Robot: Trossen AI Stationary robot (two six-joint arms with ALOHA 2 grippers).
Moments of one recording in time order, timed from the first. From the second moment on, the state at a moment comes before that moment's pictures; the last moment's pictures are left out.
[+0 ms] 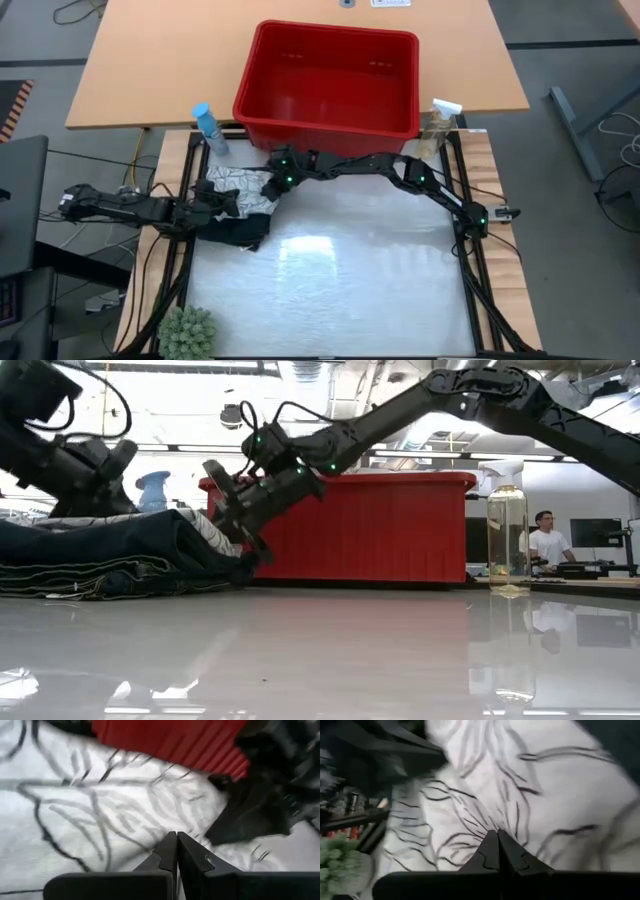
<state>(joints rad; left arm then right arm) -0.12 0.34 0.15 -0.40 -0.85 -1.05 -0.26 2.48 2.06 -0.17 -0.39 0.60</state>
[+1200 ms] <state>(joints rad) -0.09 0.51 0.65 0.11 -0.97 -0.27 -0.54 2.15 2.33 -0.41 -0.48 0.32</state>
